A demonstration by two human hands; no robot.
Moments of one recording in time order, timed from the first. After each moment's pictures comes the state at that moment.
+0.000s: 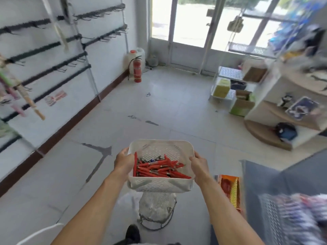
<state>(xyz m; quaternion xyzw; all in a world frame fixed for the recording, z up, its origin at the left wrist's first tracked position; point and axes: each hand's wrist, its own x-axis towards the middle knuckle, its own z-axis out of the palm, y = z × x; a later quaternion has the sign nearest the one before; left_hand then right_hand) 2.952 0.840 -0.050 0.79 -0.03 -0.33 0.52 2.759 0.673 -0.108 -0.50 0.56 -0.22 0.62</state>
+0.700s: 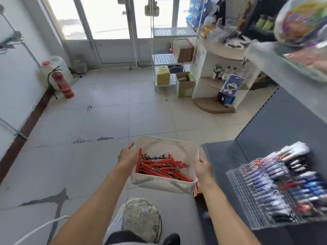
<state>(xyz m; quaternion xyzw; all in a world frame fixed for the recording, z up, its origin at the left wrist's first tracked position) 2.904 0.590 -0.047 0.76 -0.24 -0.45 0.40 2.650 0.561 -0.120 -0.32 0.65 -0.38 0.57</state>
